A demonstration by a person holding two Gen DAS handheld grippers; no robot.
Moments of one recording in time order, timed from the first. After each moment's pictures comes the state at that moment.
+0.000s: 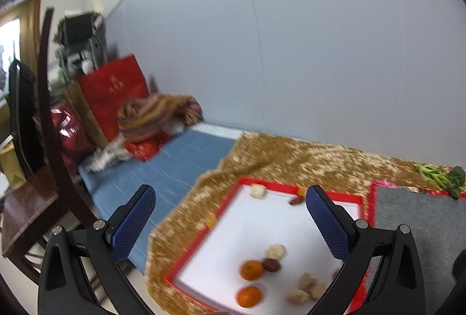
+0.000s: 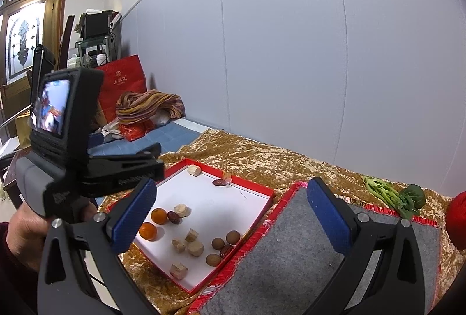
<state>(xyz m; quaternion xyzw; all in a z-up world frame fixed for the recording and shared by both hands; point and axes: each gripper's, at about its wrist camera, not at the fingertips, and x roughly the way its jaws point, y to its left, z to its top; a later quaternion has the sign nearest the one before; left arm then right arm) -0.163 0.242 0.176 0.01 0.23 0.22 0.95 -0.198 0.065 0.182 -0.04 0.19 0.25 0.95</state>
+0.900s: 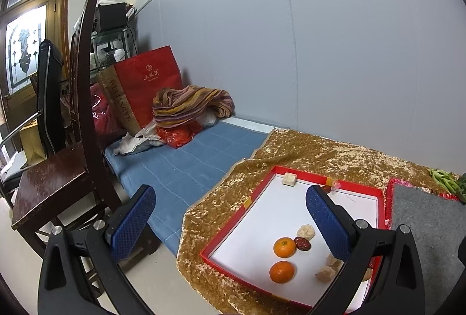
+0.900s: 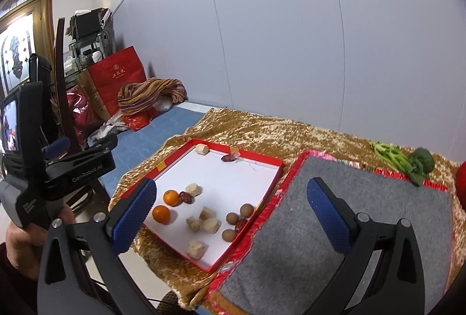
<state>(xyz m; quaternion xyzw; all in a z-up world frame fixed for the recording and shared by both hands) -0.207 0.263 0.169 -0.02 0.23 0.27 0.94 -0.206 0.060 0.169 0.00 0.26 0.25 0.93</state>
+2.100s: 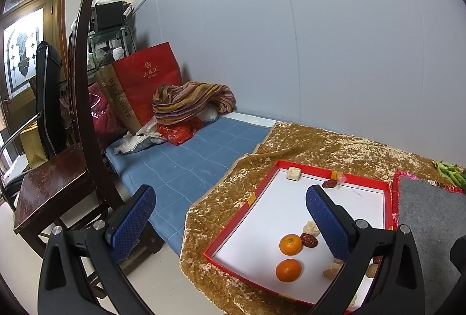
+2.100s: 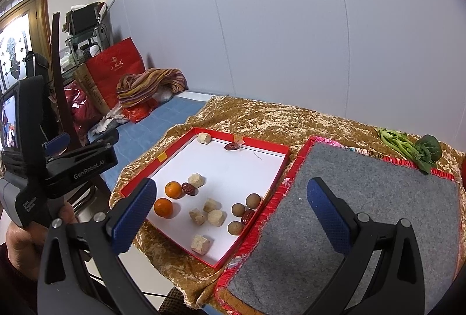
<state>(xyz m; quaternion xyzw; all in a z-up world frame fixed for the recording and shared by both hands) -0.204 0.269 0.163 -0.01 0.24 0.27 0.93 -0.202 0.074 0.157 0.01 0.29 0.24 0.93</state>
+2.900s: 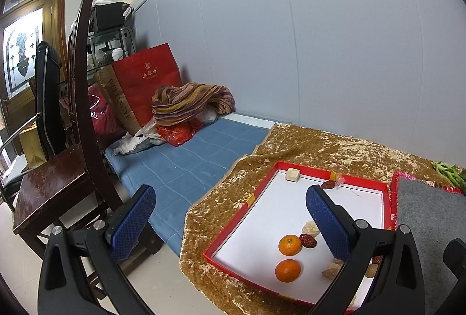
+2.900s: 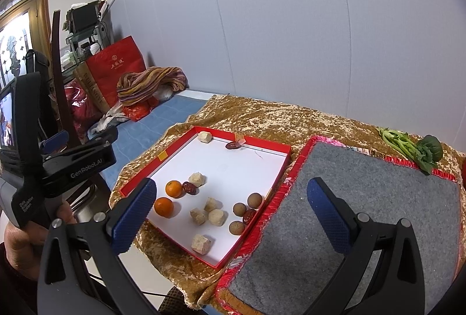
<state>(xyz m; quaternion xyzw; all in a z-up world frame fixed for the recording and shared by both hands) -0.204 0.269 0.165 -0.01 0.24 0.27 0.93 -0.199 0.075 0.153 0.00 0.29 0.25 0.93</state>
